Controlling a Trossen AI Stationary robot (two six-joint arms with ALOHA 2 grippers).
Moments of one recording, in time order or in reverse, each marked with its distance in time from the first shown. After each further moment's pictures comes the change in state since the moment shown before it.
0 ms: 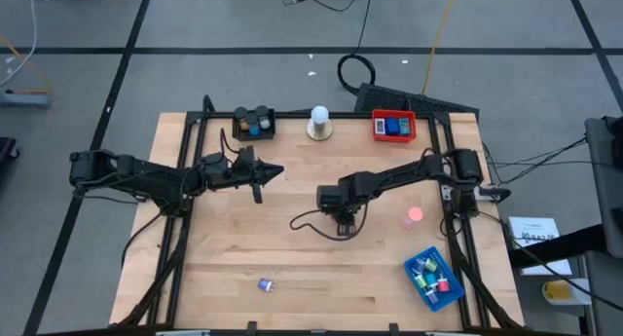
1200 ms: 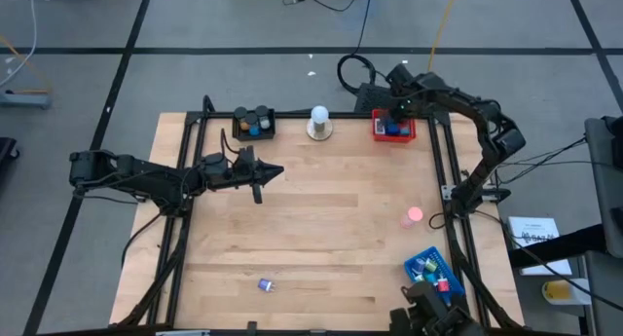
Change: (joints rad) left arm -0.001 0.000 0.000 -0.005 0.000 0.000; right arm -1.008 -0.258 0.000 -0.206 0.131 0.209
